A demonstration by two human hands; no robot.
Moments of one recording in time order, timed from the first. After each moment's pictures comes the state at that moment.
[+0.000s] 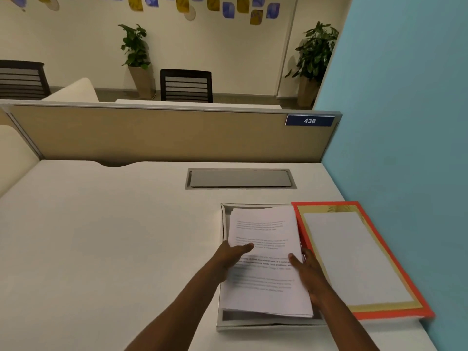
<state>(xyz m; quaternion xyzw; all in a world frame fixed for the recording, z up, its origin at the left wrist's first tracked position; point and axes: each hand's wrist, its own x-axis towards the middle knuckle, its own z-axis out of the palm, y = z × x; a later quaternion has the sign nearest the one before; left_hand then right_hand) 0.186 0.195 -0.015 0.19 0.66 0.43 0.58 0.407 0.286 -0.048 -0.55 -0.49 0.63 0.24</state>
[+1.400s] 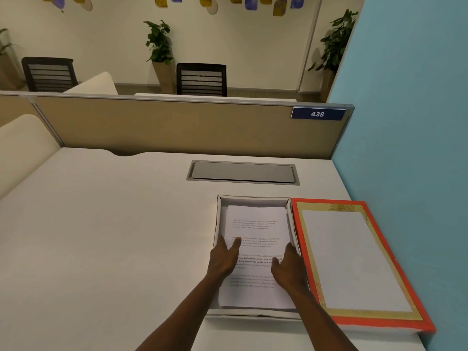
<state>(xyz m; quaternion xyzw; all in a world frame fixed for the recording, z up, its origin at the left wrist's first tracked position) 0.241 0.204 -0.047 0.21 0.81 0.39 0.39 0.395 0.295 -0.072 -0.59 -0.74 0.31 0.08</state>
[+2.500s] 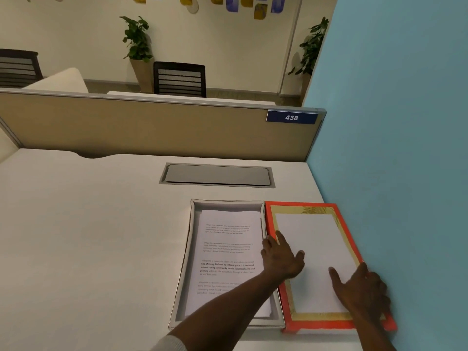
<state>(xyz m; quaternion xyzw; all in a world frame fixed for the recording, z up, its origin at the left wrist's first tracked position) 0.399 0.343 -0.046 0.43 0.79 0.21 0.37 0.589 0.381 -0.057 -0.77 -0.63 0.06 0.03</state>
